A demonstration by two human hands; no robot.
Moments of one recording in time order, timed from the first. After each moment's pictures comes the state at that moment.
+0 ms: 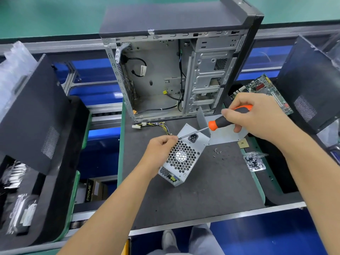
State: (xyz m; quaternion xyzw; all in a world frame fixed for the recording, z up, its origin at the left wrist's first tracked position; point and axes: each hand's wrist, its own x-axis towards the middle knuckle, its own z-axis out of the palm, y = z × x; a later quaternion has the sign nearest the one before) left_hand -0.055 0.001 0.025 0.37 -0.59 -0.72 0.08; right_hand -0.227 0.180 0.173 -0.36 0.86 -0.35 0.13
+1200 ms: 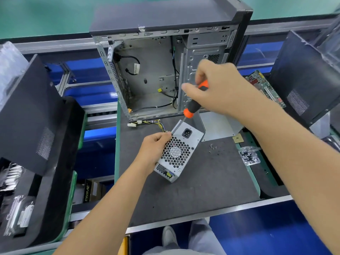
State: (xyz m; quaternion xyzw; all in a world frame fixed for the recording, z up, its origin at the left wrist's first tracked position) left_hand -0.055 0.005 0.032 0.39 -0.53 -0.75 0.08; right_hand -0.204 0.119 0.210 -0.47 0.85 -0.25 0.00
